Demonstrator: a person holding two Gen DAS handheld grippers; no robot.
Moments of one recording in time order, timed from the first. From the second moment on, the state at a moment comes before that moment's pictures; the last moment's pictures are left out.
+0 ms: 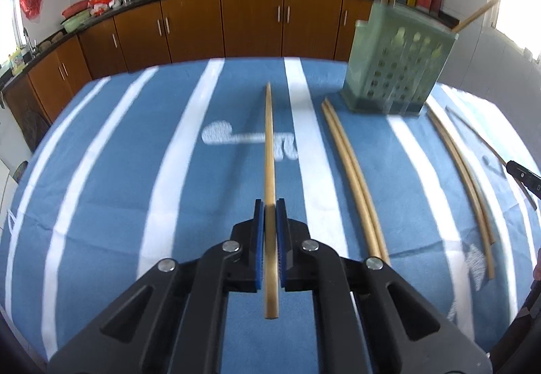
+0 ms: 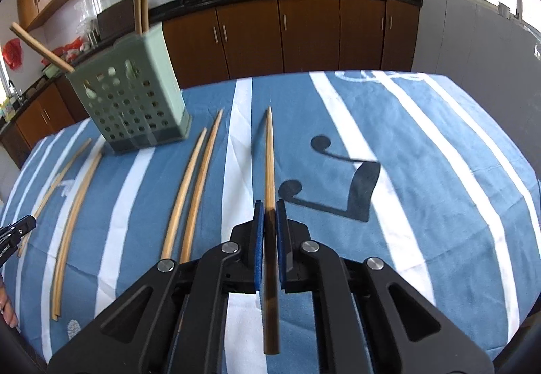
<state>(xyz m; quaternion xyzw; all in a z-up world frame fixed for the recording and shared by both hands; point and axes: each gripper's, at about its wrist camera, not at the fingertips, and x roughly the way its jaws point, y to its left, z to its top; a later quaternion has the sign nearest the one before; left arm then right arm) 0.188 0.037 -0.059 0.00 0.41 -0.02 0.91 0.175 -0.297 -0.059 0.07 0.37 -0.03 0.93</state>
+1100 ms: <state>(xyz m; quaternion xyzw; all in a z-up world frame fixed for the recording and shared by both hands) 0.149 0.020 0.156 -0.05 0.21 -0.15 0.96 0.144 -0.282 0.139 0.12 0.13 0.08 0.98</state>
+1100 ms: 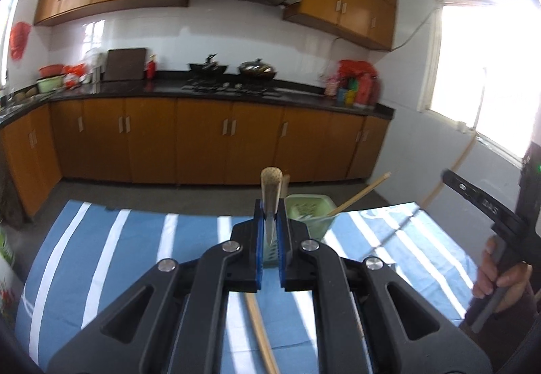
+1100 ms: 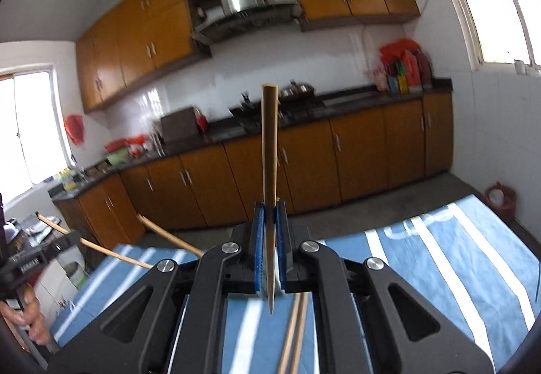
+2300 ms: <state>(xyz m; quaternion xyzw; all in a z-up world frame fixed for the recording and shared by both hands) 0.270 -0.029 0.131 -0.04 0.27 -0.14 0.95 0.235 -0.241 0.106 0.11 0.15 0.06 0.98</state>
